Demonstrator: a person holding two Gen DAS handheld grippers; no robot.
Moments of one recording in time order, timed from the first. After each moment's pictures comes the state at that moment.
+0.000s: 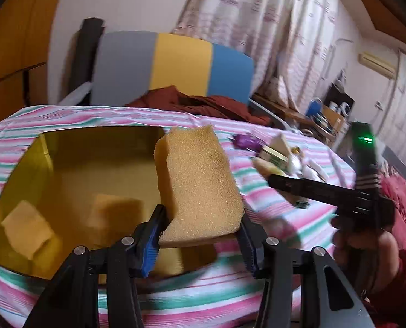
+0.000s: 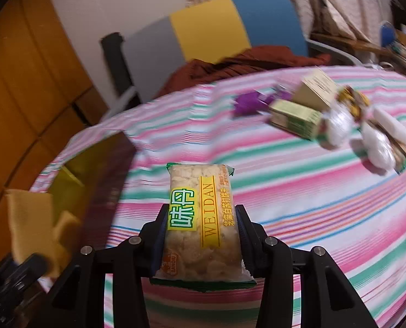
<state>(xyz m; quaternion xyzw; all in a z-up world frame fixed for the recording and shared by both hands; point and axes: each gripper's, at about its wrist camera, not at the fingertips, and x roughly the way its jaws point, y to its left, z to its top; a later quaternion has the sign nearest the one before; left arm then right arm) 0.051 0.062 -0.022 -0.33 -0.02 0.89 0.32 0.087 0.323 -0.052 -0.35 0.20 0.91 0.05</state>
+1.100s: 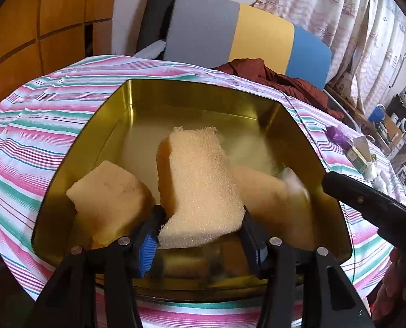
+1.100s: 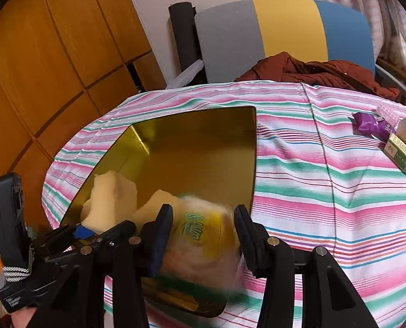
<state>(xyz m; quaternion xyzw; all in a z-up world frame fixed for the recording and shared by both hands) -0.015 -0.012 -0.068 -0.43 -0.02 0.89 0.16 0.031 0.175 -0.038 -0.38 0.13 0.91 -0.05</state>
